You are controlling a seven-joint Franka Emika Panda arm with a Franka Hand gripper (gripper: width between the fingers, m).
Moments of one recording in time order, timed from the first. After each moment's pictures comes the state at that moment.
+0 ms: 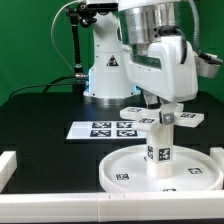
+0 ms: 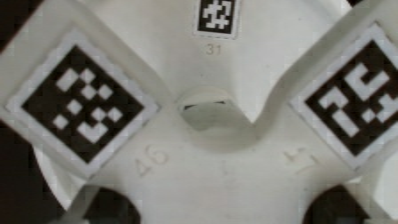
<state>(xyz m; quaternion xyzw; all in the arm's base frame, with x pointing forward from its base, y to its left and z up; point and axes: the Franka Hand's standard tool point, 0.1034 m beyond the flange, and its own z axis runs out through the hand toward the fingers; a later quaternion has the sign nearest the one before) 0.561 0.038 0.098 -0.74 0.67 0.02 0.06</state>
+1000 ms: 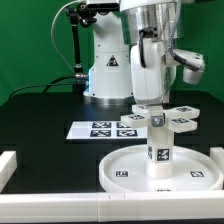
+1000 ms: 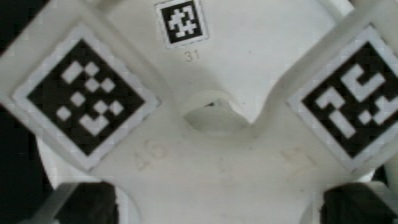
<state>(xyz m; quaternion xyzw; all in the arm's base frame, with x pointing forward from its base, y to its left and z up) 0.564 0.040 0.100 -0.60 0.80 0.02 0.07</state>
